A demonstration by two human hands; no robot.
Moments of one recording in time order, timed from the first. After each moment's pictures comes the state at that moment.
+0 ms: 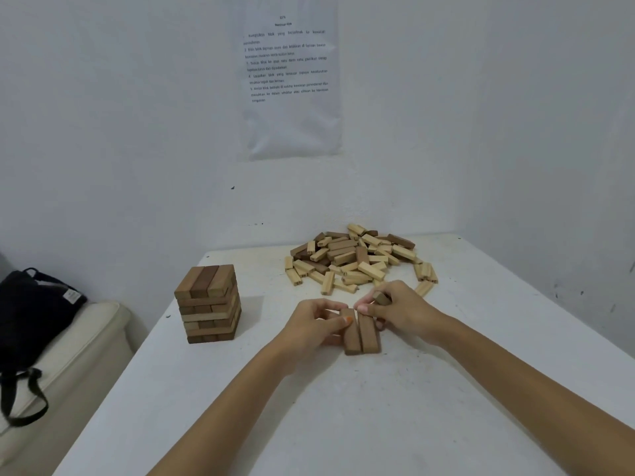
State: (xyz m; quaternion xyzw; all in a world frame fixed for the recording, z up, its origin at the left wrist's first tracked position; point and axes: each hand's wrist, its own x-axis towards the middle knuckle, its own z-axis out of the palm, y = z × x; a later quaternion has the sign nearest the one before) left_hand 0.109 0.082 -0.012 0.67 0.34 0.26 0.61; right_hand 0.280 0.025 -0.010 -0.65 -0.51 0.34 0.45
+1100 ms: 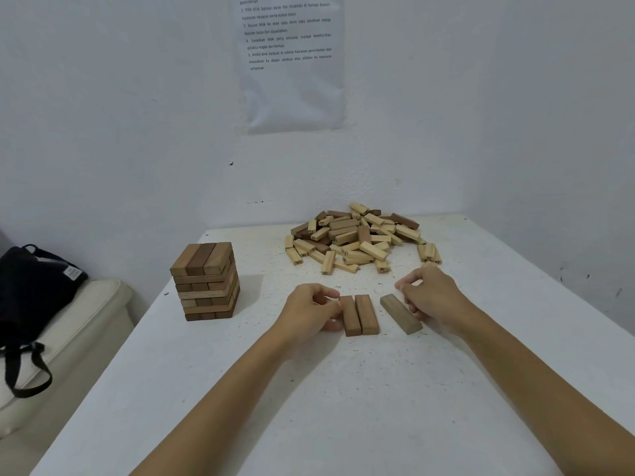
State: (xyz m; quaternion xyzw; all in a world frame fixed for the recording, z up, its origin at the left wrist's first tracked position) left_hand 0.106 0.079 -0.019 0.70 0.42 0.26 0.52; right_hand 0.290 0.003 -0.006 -0.79 -0.36 0.26 0.42
